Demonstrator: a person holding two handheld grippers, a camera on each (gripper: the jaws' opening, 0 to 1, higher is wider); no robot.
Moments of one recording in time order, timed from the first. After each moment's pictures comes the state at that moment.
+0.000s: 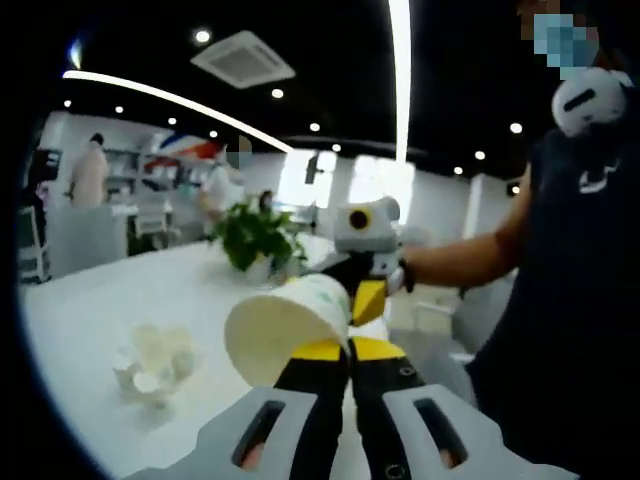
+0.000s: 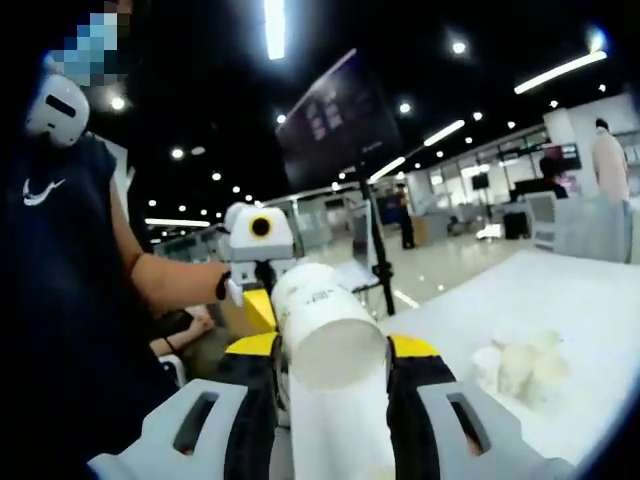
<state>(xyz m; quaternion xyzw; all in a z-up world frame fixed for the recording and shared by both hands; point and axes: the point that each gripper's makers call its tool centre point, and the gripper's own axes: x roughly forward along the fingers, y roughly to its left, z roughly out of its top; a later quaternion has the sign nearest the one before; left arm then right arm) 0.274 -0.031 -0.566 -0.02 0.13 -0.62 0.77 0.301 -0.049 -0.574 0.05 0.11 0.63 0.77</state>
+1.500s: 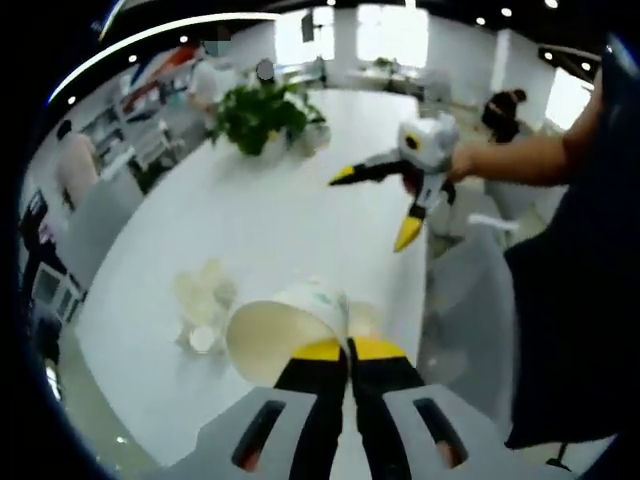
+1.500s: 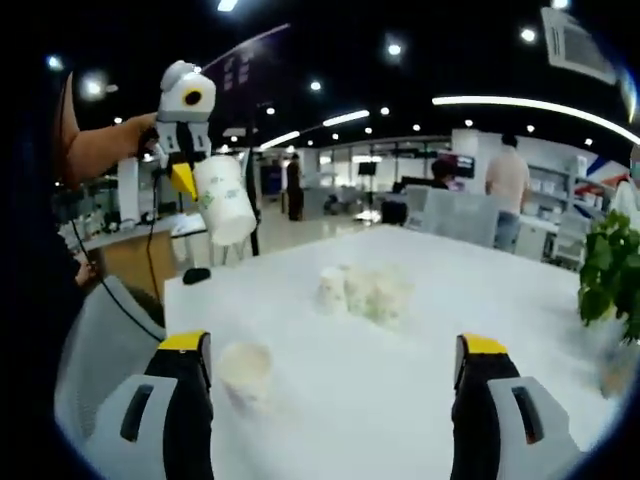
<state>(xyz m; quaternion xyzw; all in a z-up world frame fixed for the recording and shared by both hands) 0.306 -0.038 -0.596 0.27 0.34 -0.55 0.71 0.336 -0.206 -0.680 -0.05 0.13 0.40 0.91</state>
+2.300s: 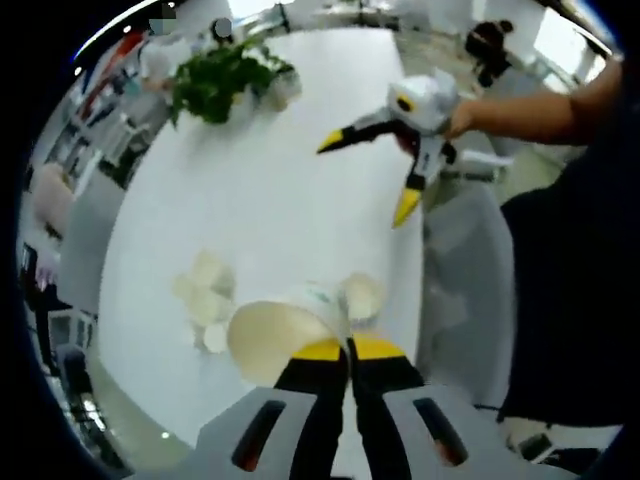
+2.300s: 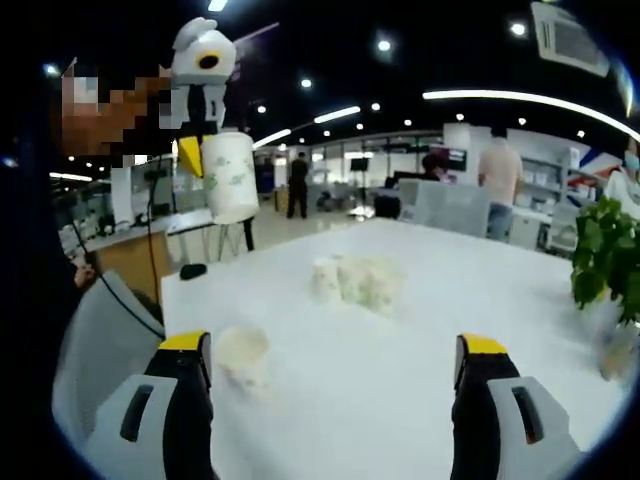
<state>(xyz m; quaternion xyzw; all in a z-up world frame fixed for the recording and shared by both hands) 0.307 -0.063 -0.592 0.40 0.43 -0.52 0.62 0.328 -0.219 -0.692 -0.05 0.14 0.38 0.91</state>
